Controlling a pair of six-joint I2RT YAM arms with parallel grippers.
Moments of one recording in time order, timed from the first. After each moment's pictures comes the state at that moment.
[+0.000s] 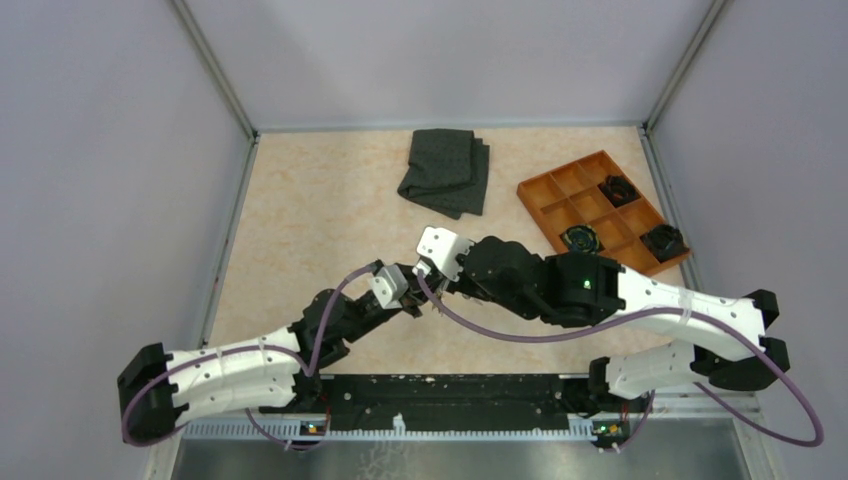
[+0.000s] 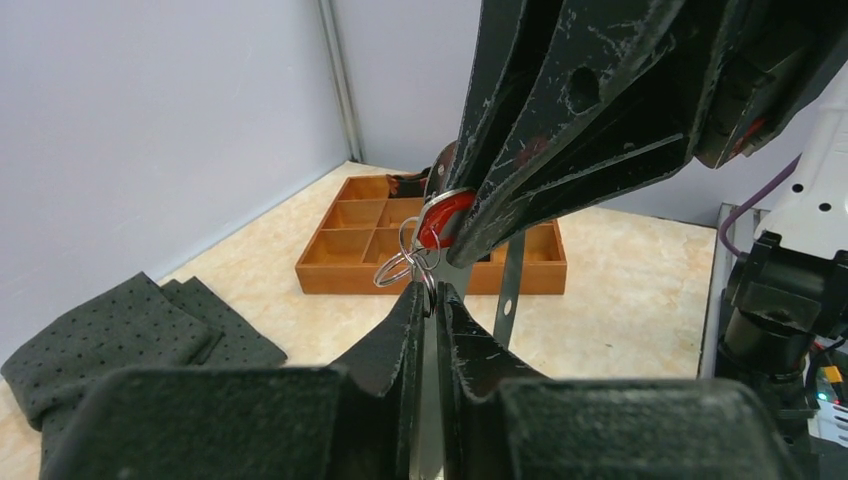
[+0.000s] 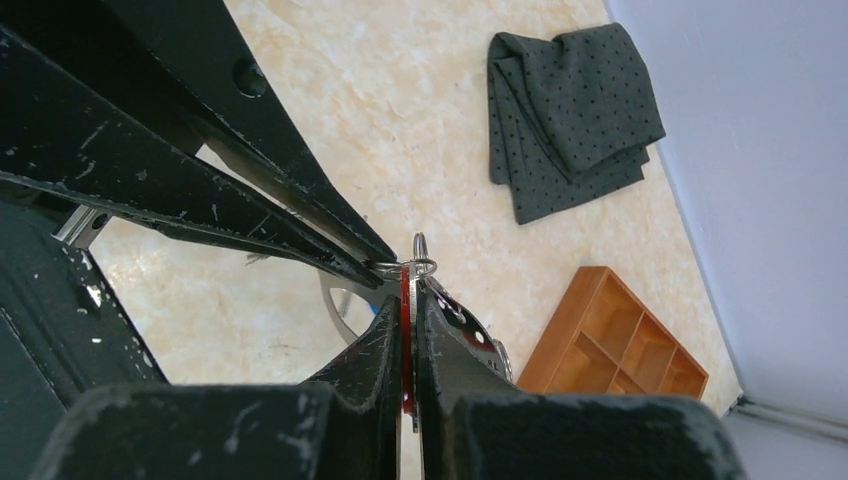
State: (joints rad) left arm -1.13 0.83 0.40 0.74 -0.06 0.11; right arm 1.37 1.22 1.43 -0.83 0.52 -0.23
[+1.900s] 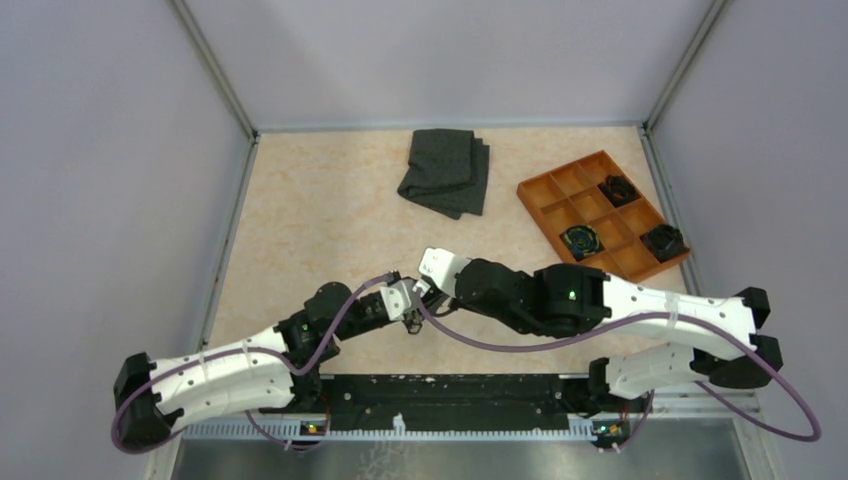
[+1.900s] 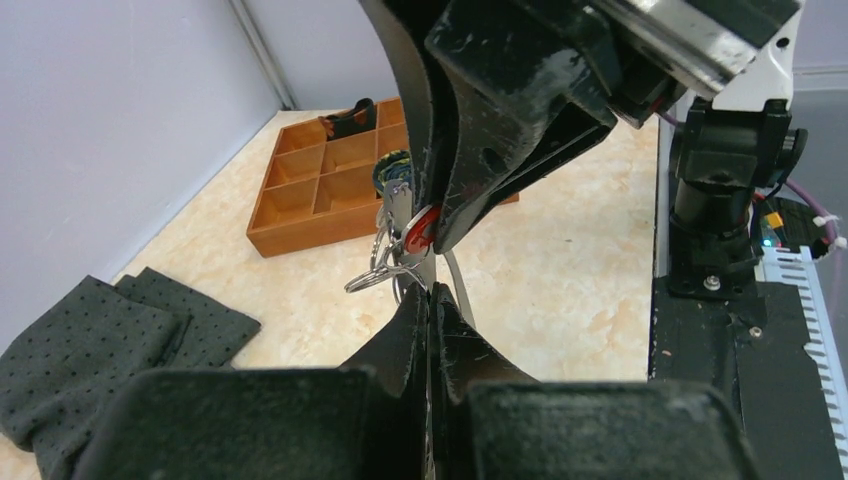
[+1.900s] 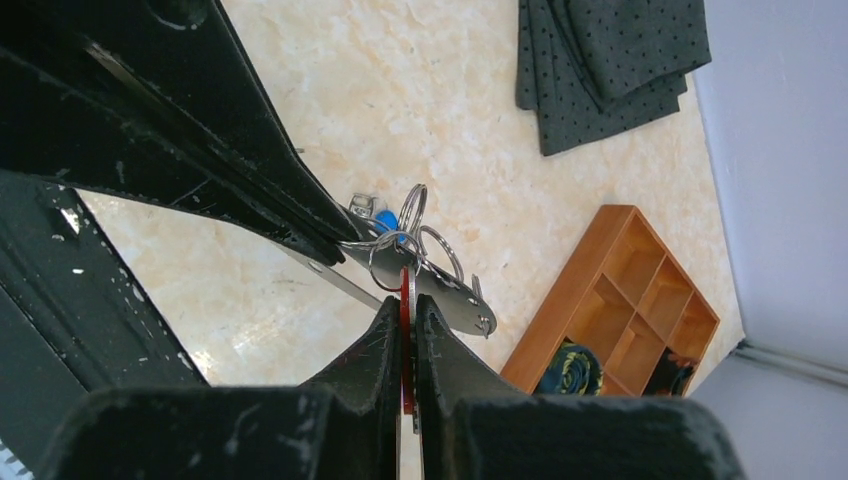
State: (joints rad) left arm -1.13 0.75 0.48 0.39 0.12 0.21; right arm 1.40 1.23 1.35 -0.94 0.57 -0.15
